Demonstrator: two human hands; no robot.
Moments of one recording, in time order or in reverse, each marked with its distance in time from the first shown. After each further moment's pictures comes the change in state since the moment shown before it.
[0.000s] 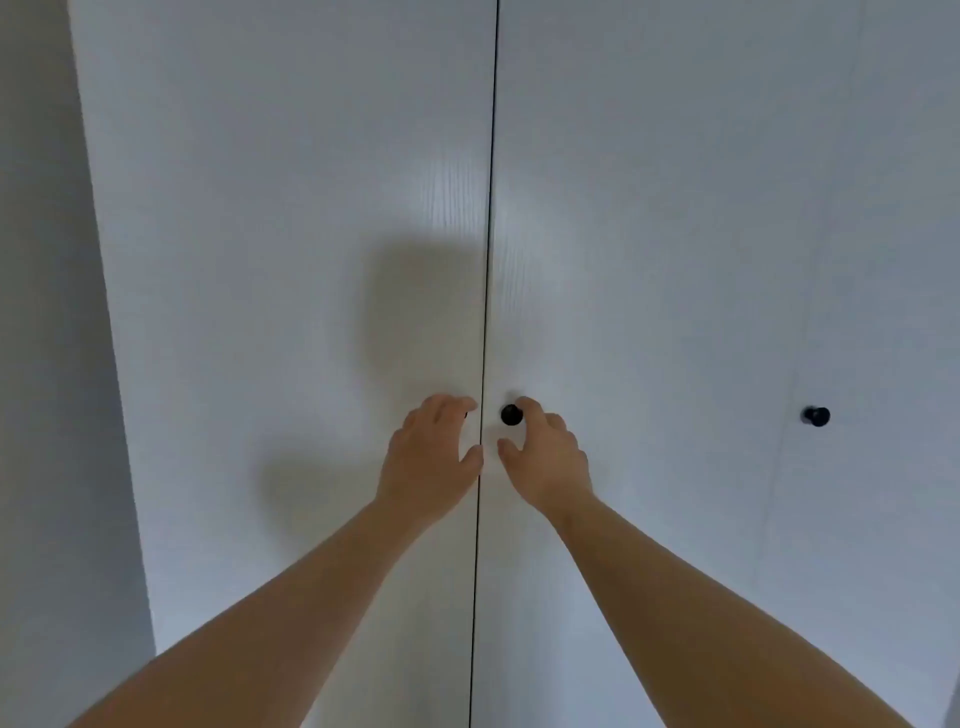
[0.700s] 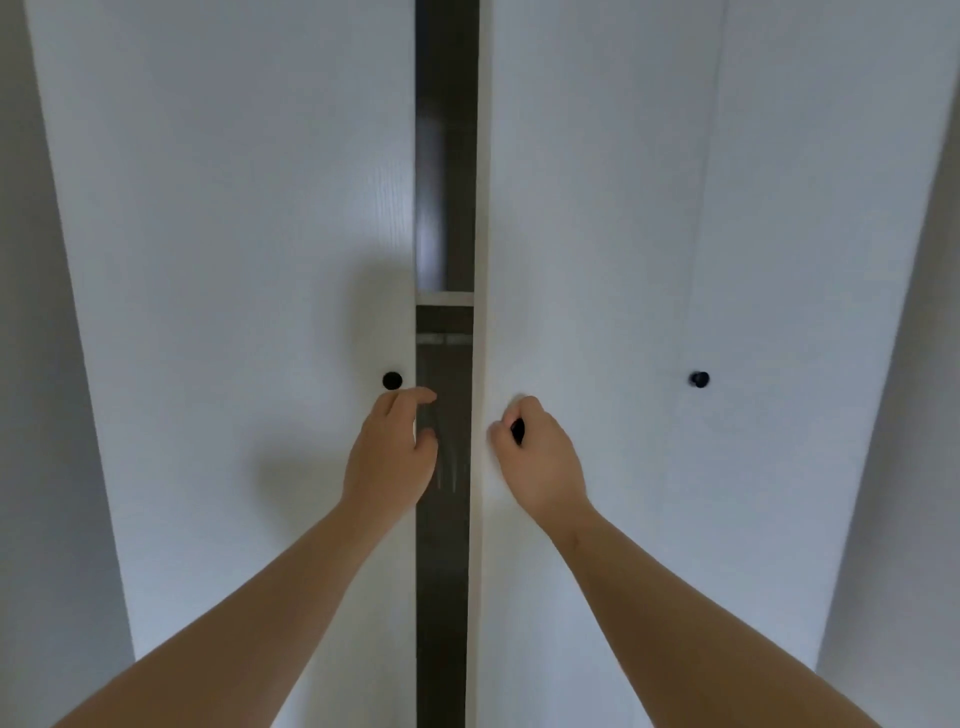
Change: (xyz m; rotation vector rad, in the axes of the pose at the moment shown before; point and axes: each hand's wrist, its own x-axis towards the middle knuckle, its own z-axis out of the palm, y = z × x) left_hand -0.059 0.070 -0.012 -0.198 0.162 -0.092; right_hand -0.097 0.021 -0.071 0.221 0.181 -0.055
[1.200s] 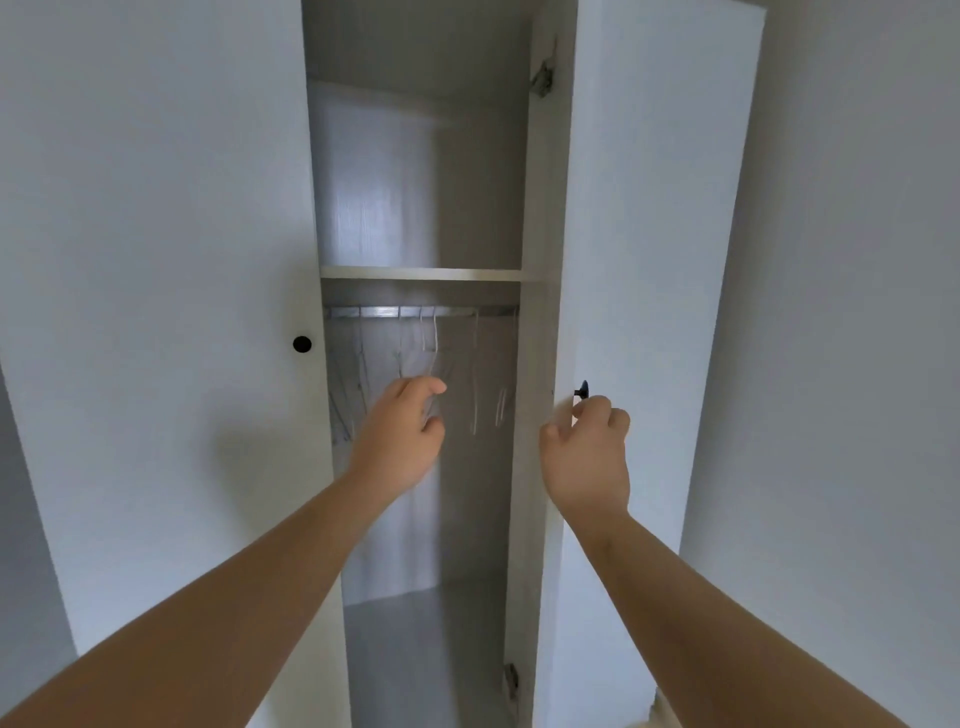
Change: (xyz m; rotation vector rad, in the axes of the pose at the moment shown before) left_hand -0.083 0.106 0.019 -0.118 -0.181 0.082; right_hand -0.124 0.017 -0.148 -0.104 0.282 0.349
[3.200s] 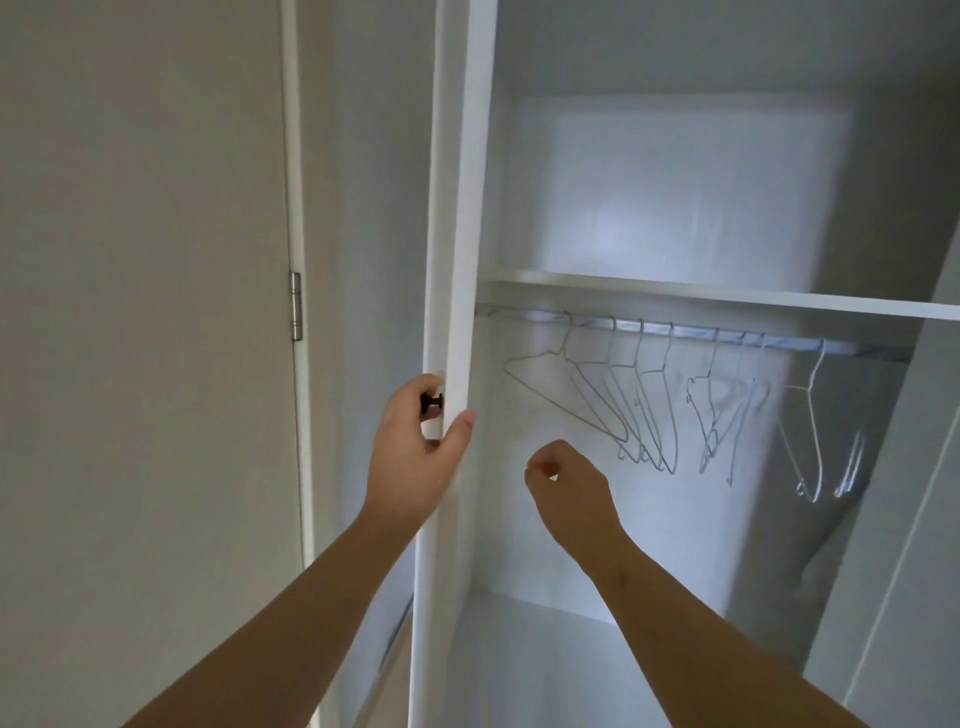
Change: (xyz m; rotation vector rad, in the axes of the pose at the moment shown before) left_hand -0.100 -0.163 -0.244 -0.117 0.553 -0.249; right_hand -0.137 -0.176 0.234 0.295 -0.731 -0.313
